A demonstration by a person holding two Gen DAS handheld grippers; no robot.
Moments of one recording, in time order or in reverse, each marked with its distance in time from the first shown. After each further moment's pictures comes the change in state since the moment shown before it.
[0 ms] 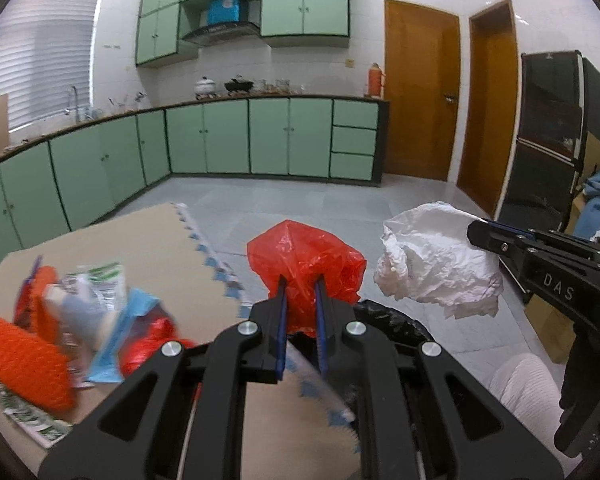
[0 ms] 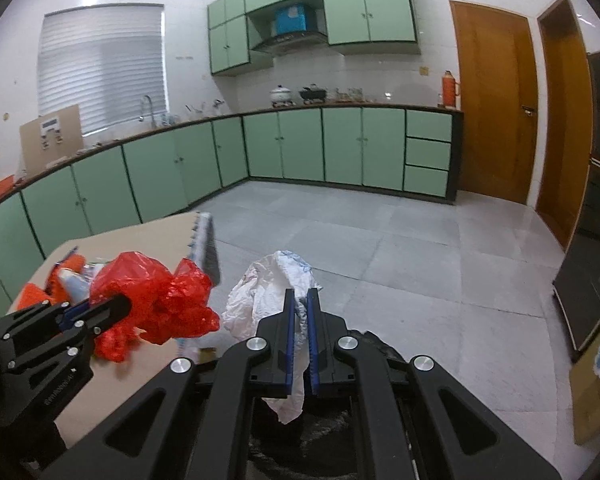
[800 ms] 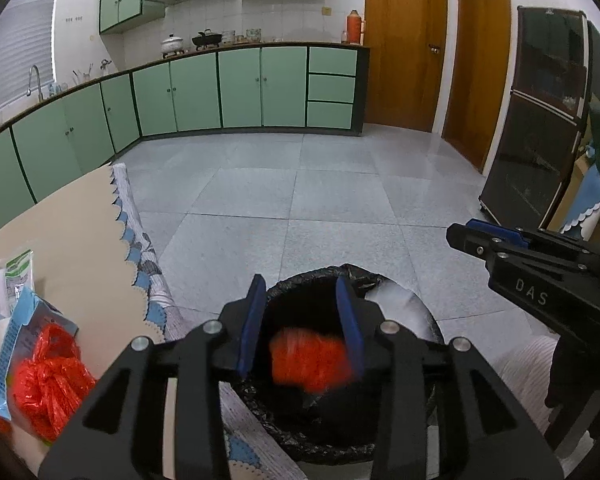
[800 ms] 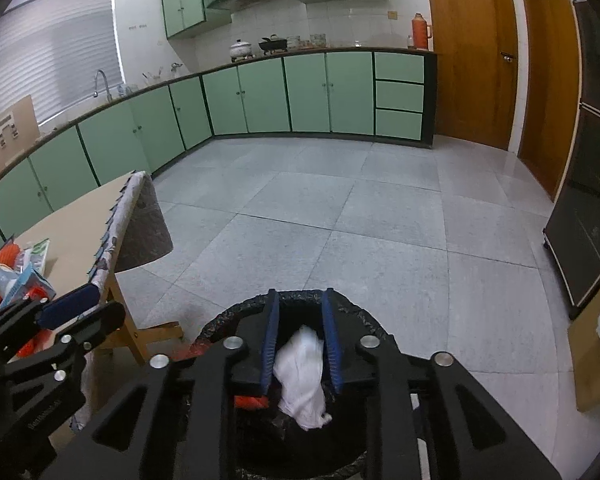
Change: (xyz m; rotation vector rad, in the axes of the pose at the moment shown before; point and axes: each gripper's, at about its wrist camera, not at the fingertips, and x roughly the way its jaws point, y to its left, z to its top) left arm 0.101 -0.034 -0.009 0.034 0.168 -0.061; right arm 0.088 -0.060 -0.025 0.095 0.172 -0.072
